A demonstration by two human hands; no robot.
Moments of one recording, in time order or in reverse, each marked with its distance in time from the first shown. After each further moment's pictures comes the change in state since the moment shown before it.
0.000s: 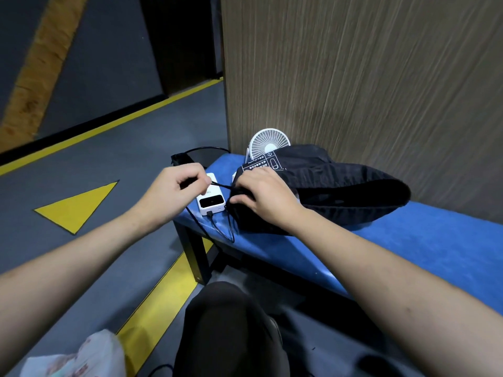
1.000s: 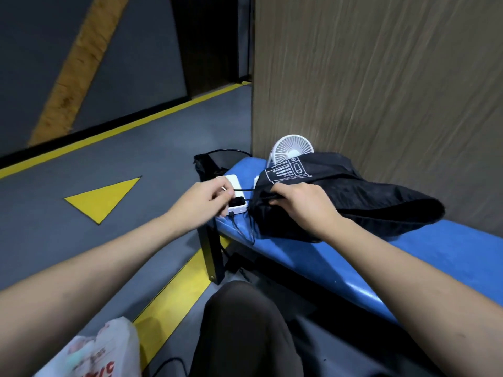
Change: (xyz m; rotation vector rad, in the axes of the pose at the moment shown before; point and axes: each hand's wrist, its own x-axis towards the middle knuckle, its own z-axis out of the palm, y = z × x) left_hand -0.009 -0.028 0.010 0.149 -0.076 -0.201; right_hand -0.020 0.001 -0.021 -0.124 -0.034 0.065
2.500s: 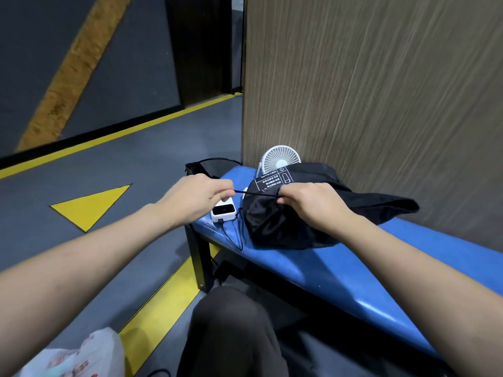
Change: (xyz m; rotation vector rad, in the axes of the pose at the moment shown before) left_hand 0.017 0.024 -0.021 0.578 -0.011 0.255; right_hand -0.013 0.026 -0.046 -0.035 -0.065 -0.033
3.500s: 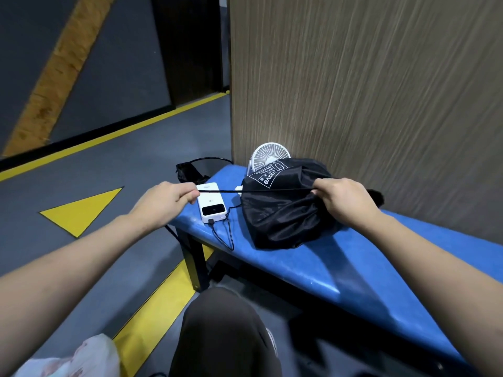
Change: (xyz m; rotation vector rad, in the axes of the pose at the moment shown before) left_hand -0.008 -0.051 0.033 -0.082 0.022 -0.233; right_hand -0.040 0.067 -0.002 -0.085 0.066 0.239
